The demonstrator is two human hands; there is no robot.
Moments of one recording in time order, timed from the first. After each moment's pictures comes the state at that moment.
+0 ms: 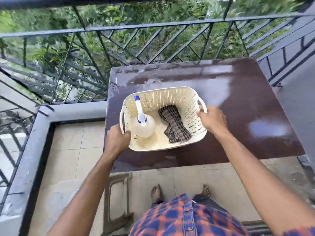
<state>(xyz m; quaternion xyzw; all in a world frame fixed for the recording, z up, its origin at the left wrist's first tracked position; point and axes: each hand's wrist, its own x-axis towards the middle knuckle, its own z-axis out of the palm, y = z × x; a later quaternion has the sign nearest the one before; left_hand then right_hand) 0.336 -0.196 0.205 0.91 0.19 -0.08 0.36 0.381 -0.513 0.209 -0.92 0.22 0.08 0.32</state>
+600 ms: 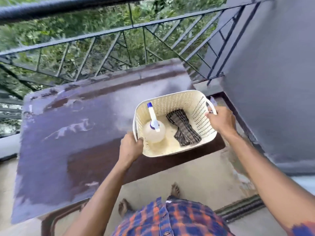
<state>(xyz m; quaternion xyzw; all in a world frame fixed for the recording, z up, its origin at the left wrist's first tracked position) 0.356 -0.567 0.195 0.90 0.08 -0.18 0.40 0.349 -0.880 0.203 -0.89 0.34 0.00 0.30</state>
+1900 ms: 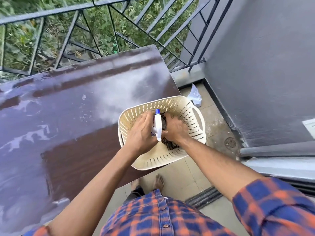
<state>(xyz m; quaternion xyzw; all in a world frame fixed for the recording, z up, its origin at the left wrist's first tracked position) 0.406 -0.676 0.155 0.88 -0.31 -0.09 0.35 0.385 -0.839 0.111 -0.95 0.19 0.21 0.13</state>
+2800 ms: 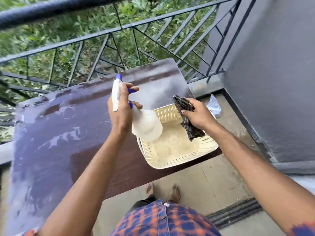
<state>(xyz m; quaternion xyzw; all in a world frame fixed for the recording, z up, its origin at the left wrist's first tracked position) 0.445 -0.634 0.270 0.70 0.02 0.04 0.71 0.401 -0.869 0.204 -0.85 0.17 0.04 0.50</state>
